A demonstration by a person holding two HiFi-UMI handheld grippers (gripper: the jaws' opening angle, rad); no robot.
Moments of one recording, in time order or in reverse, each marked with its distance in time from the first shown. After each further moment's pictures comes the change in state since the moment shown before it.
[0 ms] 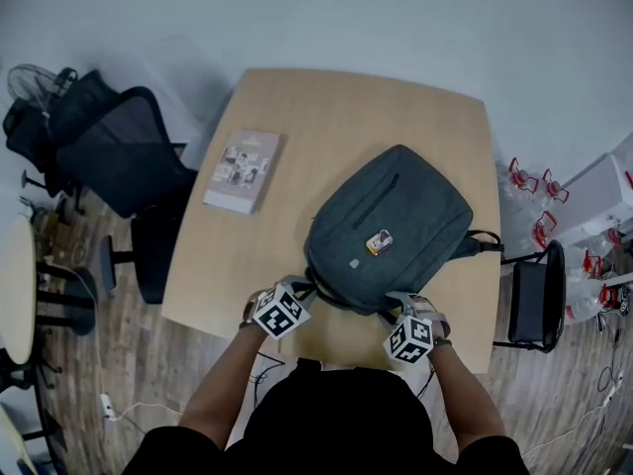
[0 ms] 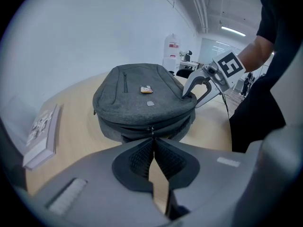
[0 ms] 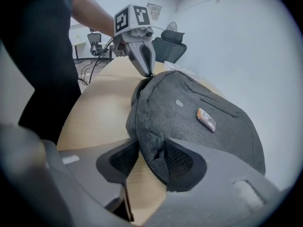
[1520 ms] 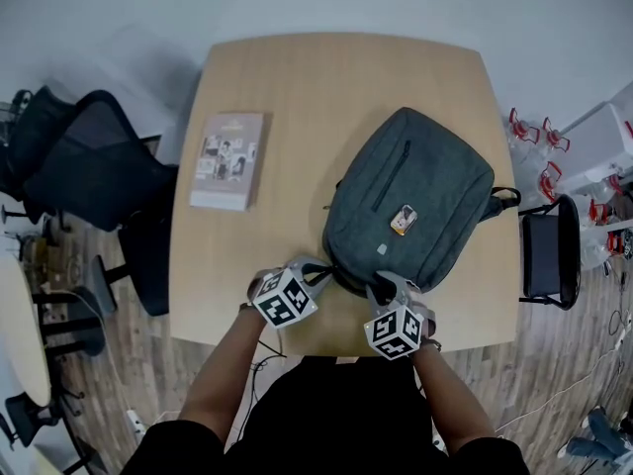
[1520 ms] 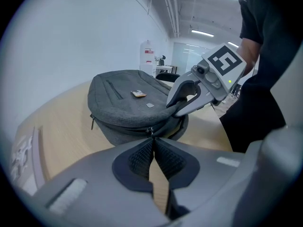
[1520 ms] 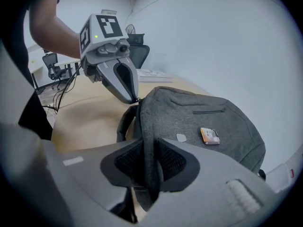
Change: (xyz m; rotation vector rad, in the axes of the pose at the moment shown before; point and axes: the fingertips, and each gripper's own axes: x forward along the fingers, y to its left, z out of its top) left arm 0.002 0.018 0.010 0.228 -0.086 -0.227; right arm 0.027 -0.017 0.085 0.415 -0.028 -0.234
